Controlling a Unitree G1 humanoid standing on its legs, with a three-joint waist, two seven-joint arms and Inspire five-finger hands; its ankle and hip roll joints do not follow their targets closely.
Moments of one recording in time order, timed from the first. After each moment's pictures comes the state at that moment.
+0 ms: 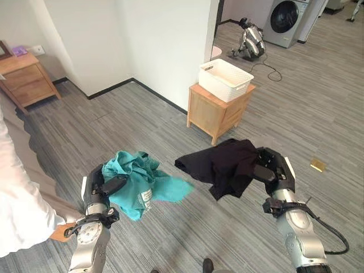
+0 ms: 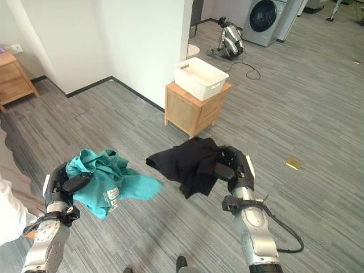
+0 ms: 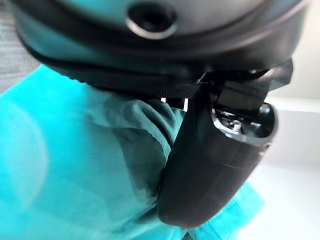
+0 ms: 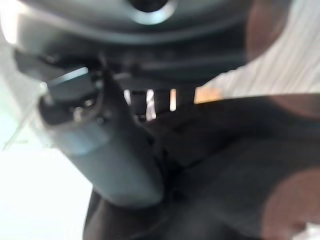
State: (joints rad) left arm 0.11 0.31 0.10 0.15 -0.45 -0.10 0.19; right arm 0.08 -0.37 -0.08 0.03 0.45 -0.05 -0.06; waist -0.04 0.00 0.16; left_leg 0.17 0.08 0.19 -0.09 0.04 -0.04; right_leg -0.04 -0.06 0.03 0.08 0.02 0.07
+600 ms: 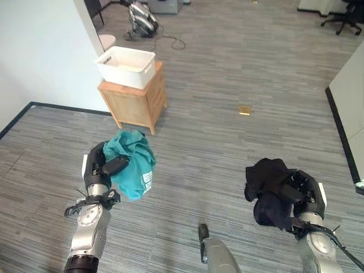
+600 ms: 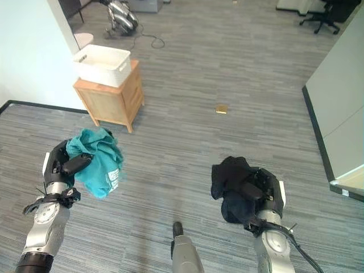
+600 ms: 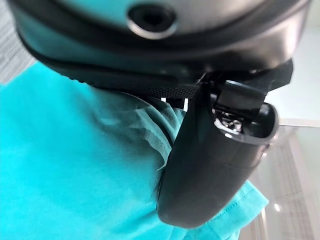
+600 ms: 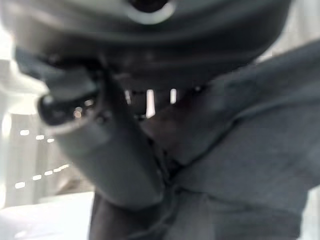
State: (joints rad) left arm -0.06 0.28 0.07 0.18 -0.48 -0.13 0.17; right arm 0.20 -0.35 -0.23 0.11 0.42 -0.06 -0.13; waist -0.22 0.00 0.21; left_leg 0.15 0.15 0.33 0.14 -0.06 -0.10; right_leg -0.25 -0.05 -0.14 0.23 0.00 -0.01
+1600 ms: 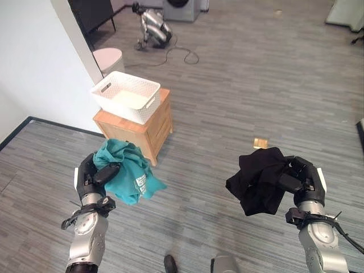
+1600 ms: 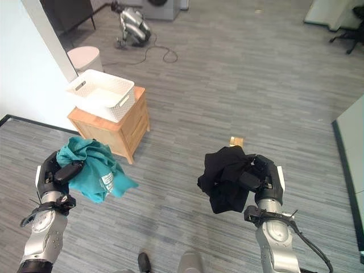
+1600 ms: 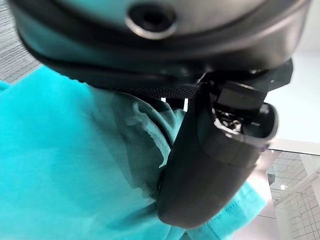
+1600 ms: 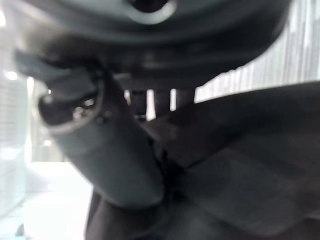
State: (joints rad) left arm -0.03 0.31 0.12 0.18 -0.54 -0.15 0.21; right arm 0.15 -0.42 -0.20 0.01 0.40 -0.07 -0.09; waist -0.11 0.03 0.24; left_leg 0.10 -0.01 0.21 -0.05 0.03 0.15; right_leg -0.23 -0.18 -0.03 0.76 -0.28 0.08
